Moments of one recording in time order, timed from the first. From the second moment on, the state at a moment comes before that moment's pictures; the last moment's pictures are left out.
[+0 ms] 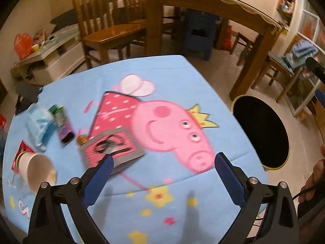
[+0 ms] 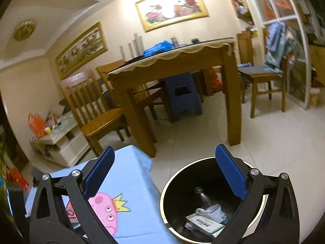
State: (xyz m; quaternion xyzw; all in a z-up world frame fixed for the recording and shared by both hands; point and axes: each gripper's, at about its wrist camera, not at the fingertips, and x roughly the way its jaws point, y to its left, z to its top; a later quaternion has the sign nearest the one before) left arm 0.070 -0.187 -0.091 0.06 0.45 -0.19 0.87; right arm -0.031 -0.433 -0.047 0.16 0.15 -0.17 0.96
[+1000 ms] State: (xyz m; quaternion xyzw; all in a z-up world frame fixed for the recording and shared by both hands) left arm 0.061 0.180 -0.078 -0.06 0.39 0.04 0.92; right arm 0.069 -0.089 -0.131 0.10 0.39 0.29 0.87
